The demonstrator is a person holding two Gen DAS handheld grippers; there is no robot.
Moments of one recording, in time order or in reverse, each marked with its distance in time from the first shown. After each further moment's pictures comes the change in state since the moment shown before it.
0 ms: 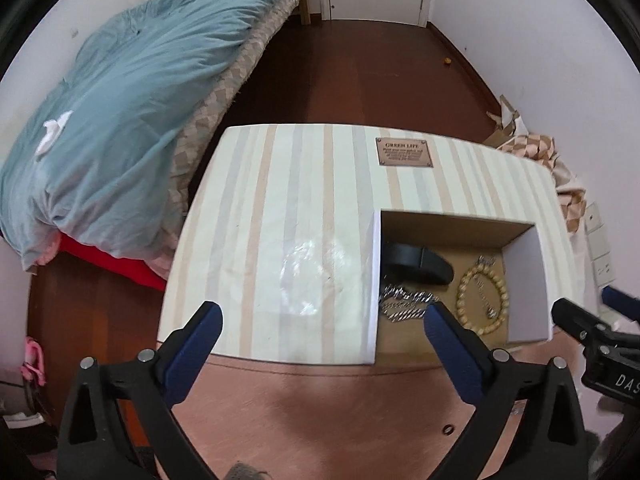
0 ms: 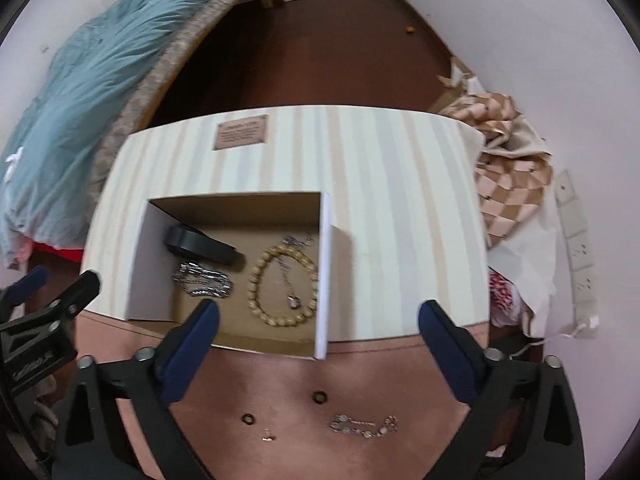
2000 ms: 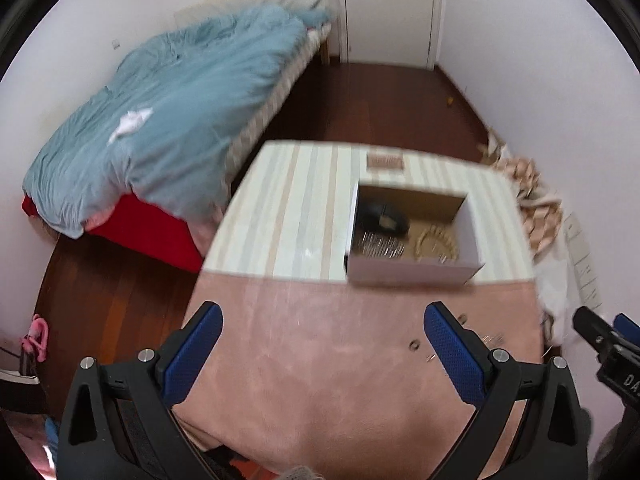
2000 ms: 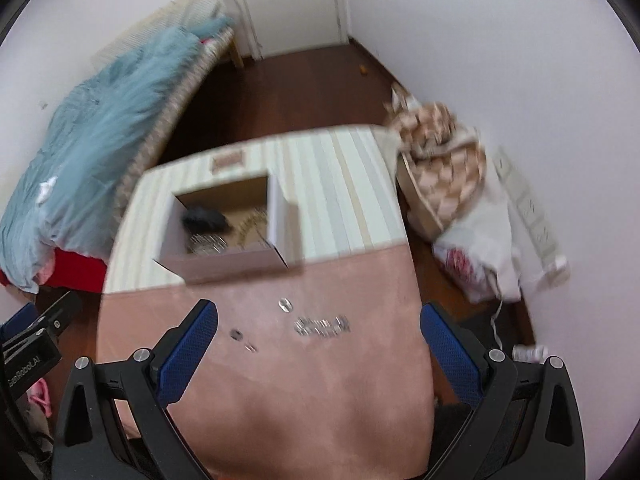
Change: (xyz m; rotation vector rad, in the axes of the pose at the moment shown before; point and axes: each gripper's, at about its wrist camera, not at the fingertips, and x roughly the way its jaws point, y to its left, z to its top) left arm -0.121 -0.015 -0.106 -0.068 -0.144 0.039; right arm -0.122 -0.054 -0.136 0.156 -0.186 -0.005
